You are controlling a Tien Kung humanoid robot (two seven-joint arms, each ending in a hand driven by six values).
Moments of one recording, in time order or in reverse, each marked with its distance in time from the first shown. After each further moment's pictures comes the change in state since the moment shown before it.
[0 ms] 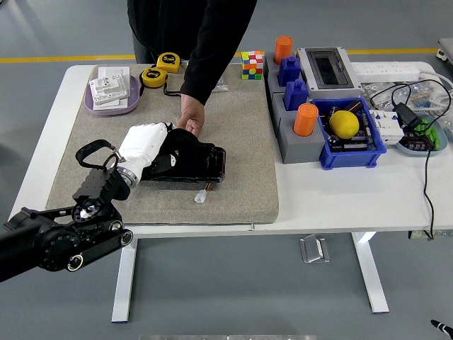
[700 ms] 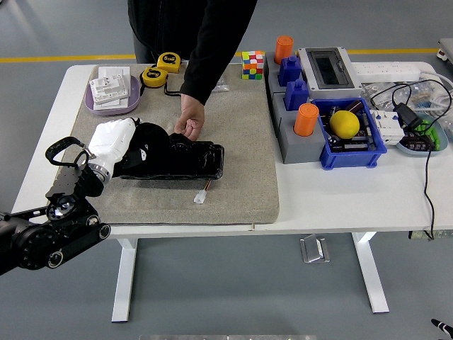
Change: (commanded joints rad) left arm 0.049 0.071 -0.105 0.028 0.022 -0.004 -0.004; right arm -0.002 0.002 0.021 0.001 -0.004 -0.003 0.000
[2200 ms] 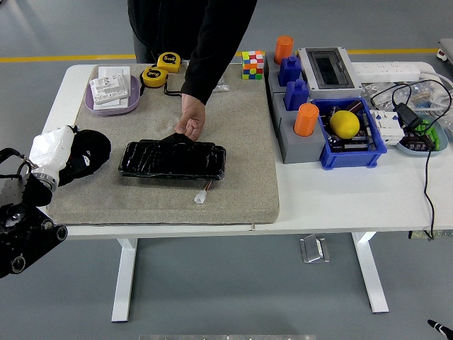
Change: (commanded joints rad) left arm 0.132 0.085 -0.173 0.081 -0.020 0.025 -0.054; right arm -0.005 0.014 0.010 0.006 -0.007 -0.006 -0.002
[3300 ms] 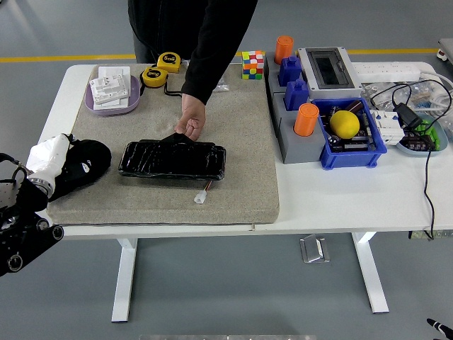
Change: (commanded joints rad) left arm 0.002 0.014 0.008 0.026 -0.128 -0.041 -0.026; right arm 0.006 0.002 0.004 -0.004 0.000 -0.002 -0.001
